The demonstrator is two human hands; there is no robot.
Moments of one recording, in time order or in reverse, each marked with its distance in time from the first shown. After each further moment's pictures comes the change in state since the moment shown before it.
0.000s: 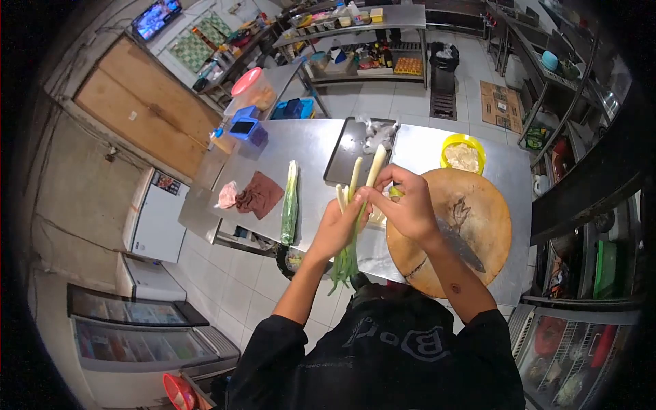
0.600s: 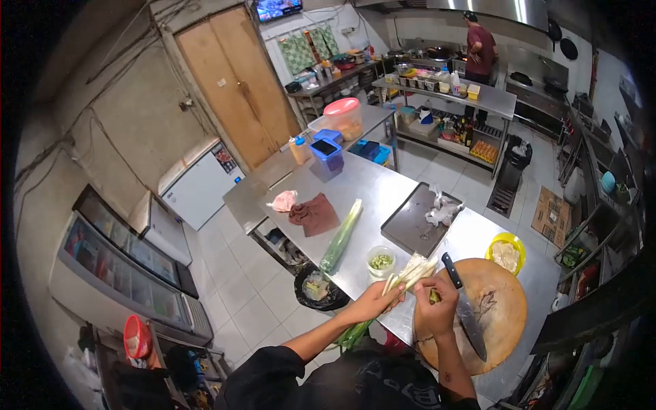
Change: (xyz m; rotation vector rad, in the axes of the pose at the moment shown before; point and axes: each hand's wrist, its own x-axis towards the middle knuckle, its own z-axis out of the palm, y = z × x) left_hand -0.059 -0.055 -0.012 0.036 0.029 -0.121; right_hand -0.059 0.012 0.022 -0.086 0.024 0.037
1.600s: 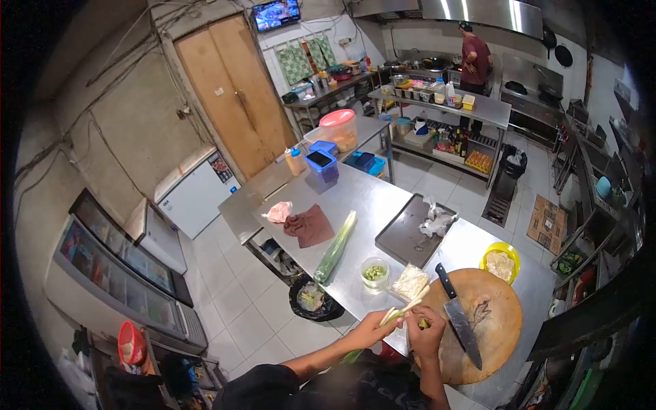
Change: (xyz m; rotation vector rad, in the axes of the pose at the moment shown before) left_hand -0.019 -0.040 0.029 0.156 0.057 0.132; right_hand -0.051 0.048 0.013 0.127 0.111 0.107
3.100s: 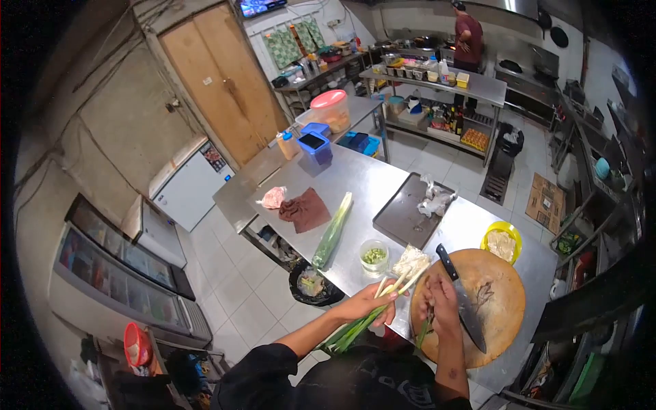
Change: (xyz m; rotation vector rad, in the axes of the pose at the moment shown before) left_hand 0.019 0.039 -0.041 -0.430 -0.350 -0.235; right_hand 0.036 -0.006 -0.024 0.648 -0.236 0.616
